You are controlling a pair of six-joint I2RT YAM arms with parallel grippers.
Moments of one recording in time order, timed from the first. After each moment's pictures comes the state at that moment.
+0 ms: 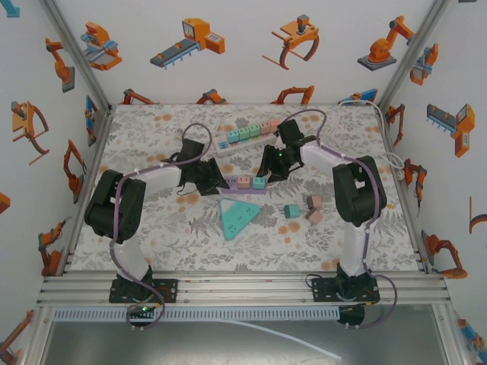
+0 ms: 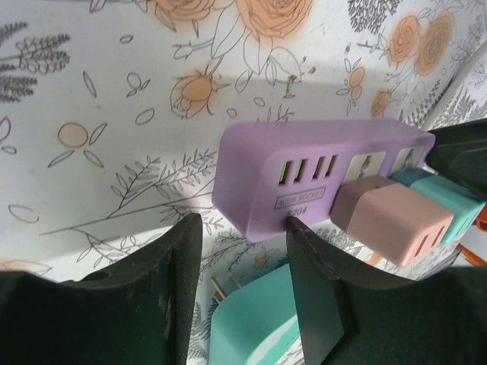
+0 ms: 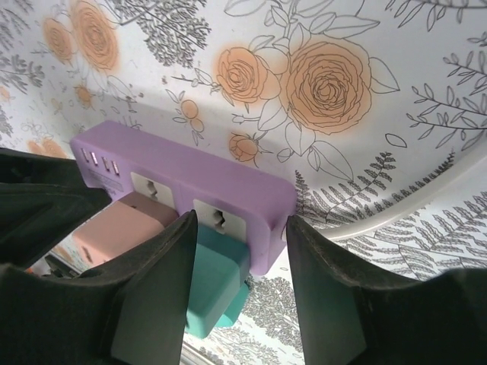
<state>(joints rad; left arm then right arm) -0.47 1.80 1.03 -0.20 0.30 -0.74 0.40 1.99 1.41 -0.50 -0.40 0.53</state>
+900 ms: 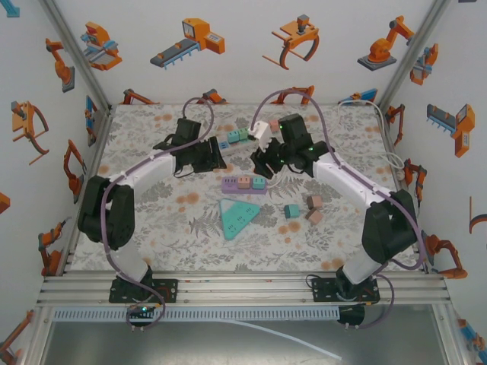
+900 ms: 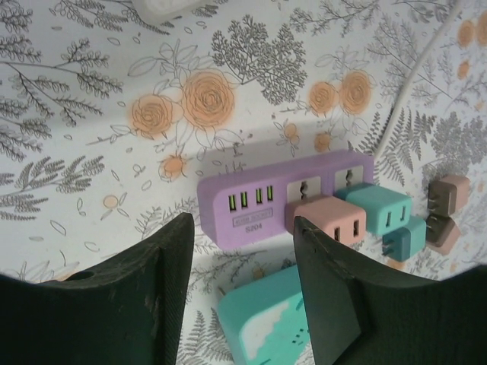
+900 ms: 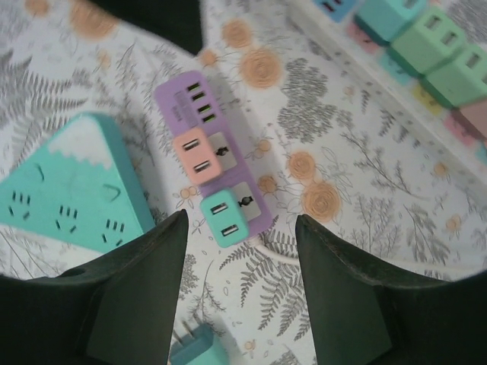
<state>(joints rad) -0.46 1.76 1.25 -0.33 0.20 -0.50 0.53 1.61 1.27 -0.39 -0.46 -0.49</state>
